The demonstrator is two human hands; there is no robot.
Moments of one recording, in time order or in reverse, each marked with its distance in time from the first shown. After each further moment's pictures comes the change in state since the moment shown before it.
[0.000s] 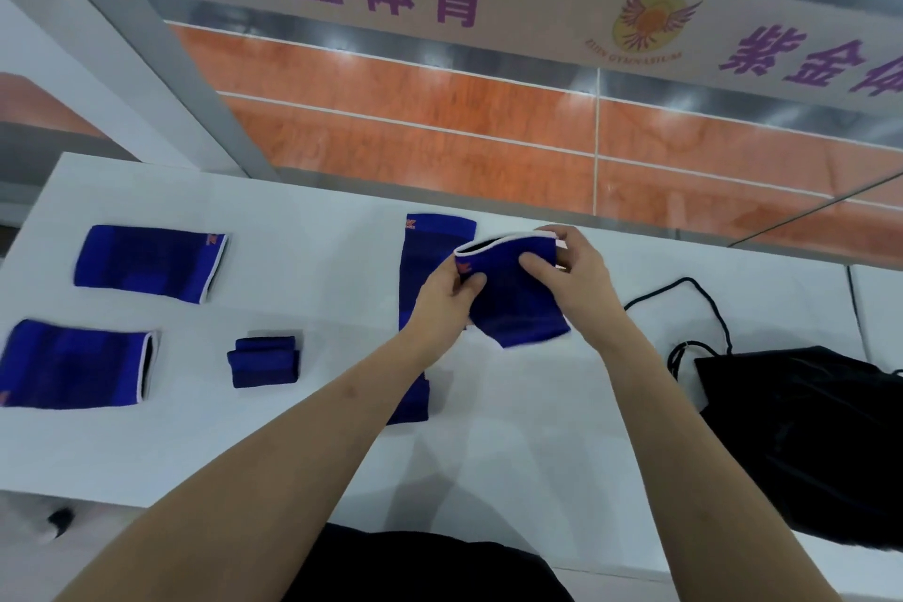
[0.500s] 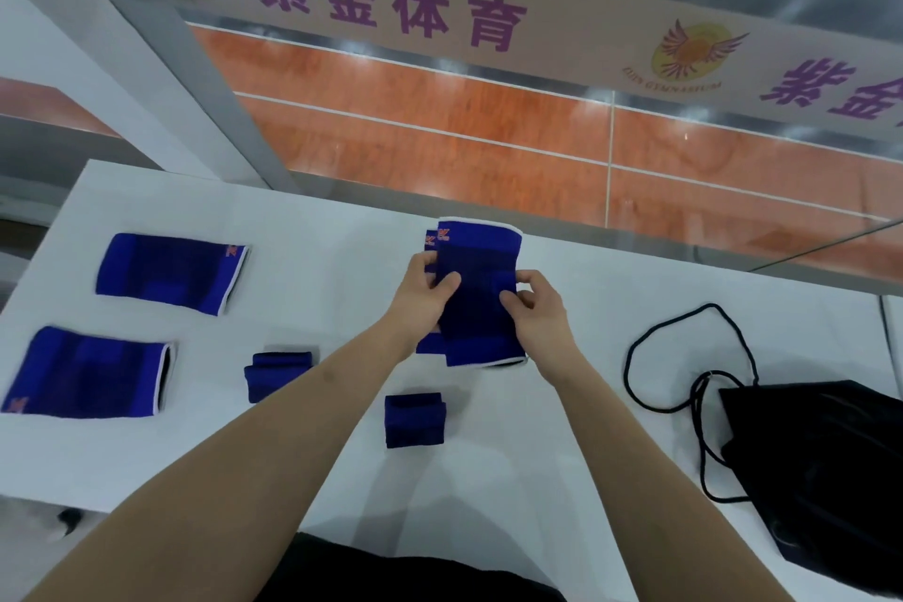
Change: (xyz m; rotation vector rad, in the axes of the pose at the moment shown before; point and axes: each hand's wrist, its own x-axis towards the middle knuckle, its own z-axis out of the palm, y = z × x) left_hand 0.027 0.008 -0.057 0.019 0.127 -0.295; right_hand 0.020 0.034 0.073 0.008 0.010 0.179
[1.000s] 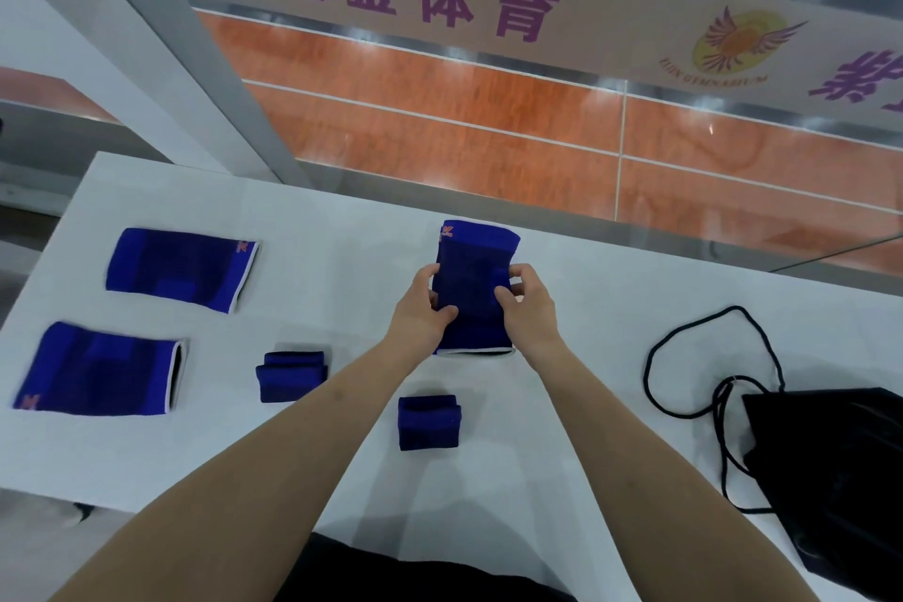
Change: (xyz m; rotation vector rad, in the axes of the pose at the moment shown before) left_hand 0.011 -0.035 -0.016 0.312 0.082 0.041; right_hand 0.041 0.021 0.040 -0.204 0.082 0.001
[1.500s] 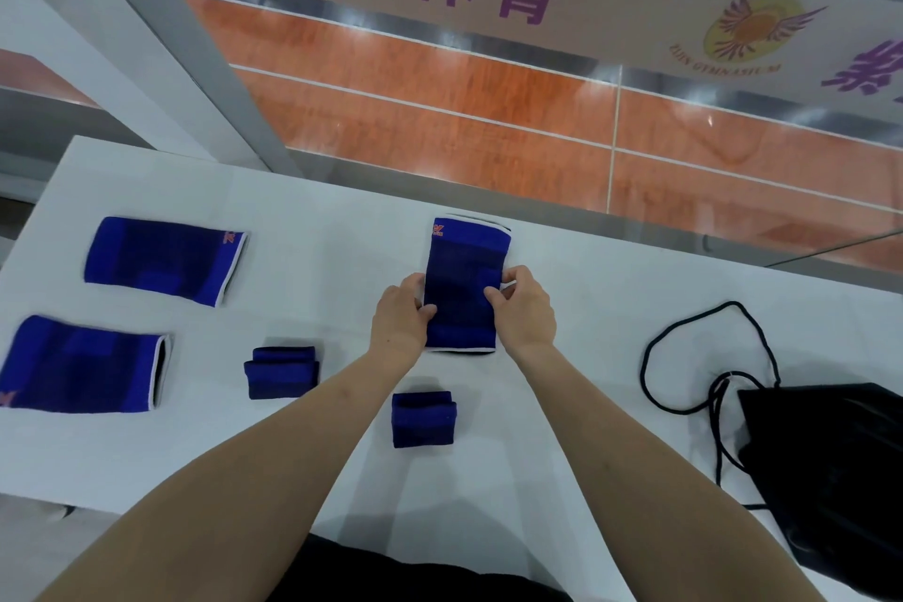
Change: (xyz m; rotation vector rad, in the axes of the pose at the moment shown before) left_hand 0.013 -0.028 0.001 0.353 0.136 0.025; right_hand 0.008 0.017 0.015 -0.338 0.139 -0.010
